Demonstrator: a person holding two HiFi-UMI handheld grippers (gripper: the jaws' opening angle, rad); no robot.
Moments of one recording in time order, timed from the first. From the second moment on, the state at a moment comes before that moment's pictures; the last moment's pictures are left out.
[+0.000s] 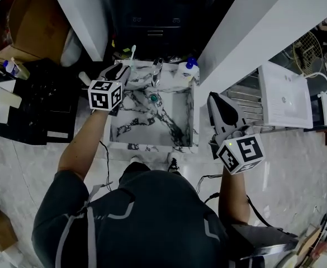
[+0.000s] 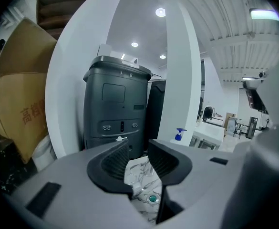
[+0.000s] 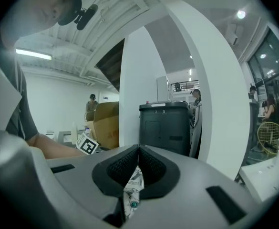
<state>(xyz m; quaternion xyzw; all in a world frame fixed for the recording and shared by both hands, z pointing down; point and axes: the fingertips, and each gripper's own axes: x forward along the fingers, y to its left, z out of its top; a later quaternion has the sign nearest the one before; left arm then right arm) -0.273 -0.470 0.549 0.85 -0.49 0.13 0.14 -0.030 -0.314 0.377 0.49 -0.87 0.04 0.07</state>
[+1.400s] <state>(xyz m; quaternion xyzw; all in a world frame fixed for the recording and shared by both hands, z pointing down) -0.271 -0.595 0.678 0.83 -0.47 0.27 0.14 0.011 -0.275 0.445 0.60 -0.79 0.09 0.11</state>
